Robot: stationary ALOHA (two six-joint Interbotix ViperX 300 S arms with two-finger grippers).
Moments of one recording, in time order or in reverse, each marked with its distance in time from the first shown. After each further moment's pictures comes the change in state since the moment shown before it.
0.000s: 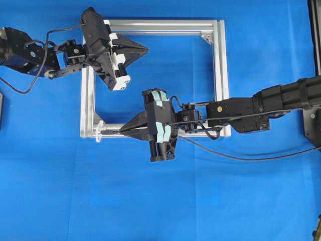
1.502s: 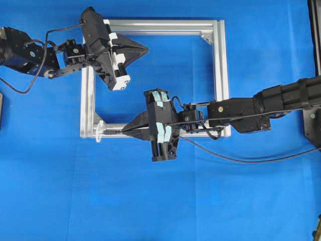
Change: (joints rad) left arm 0.000 -0.005 0.000 0.000 0.002 0.000; right arm 0.000 -0.002 0.012 0.000 0.000 0.000
